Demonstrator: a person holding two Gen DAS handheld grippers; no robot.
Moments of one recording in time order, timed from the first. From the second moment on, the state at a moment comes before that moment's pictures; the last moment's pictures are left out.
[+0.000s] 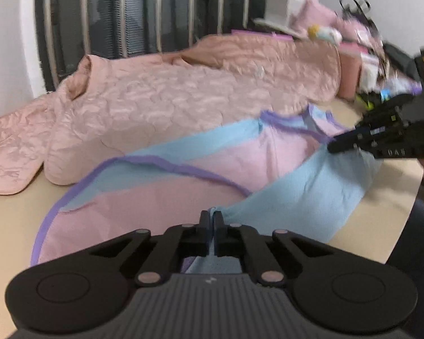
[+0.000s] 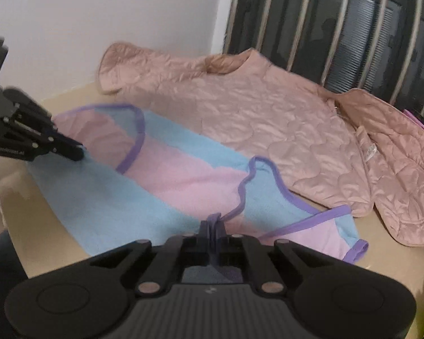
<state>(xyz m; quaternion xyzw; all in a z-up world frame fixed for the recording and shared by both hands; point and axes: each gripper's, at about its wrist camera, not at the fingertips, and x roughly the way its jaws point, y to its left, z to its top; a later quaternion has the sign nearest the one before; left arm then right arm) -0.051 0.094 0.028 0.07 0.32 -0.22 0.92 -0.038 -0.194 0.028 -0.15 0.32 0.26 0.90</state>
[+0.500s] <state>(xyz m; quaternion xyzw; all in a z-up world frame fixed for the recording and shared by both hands) -0.050 0.112 0.034 0.08 0.31 -0.15 0.94 -0.027 -0.186 0.018 -0.17 0.29 0.22 0.92</state>
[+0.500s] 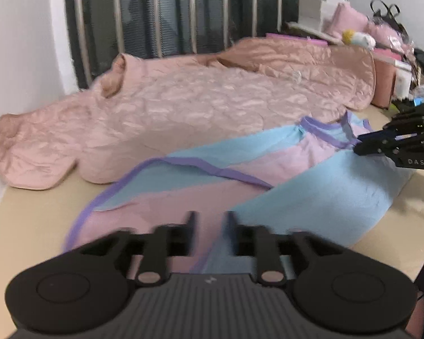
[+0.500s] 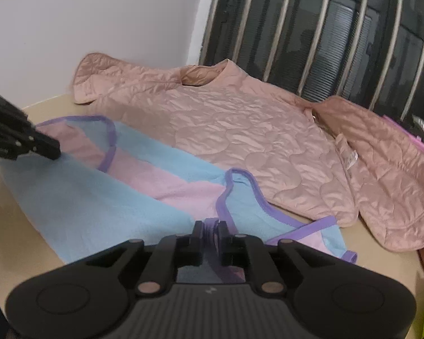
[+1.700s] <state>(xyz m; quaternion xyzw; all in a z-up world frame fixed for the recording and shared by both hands) -0.127 0.182 0.013 0.00 0.31 -0.04 0.95 -0.074 -0.279 0.016 -0.06 0.32 0.02 0.95</state>
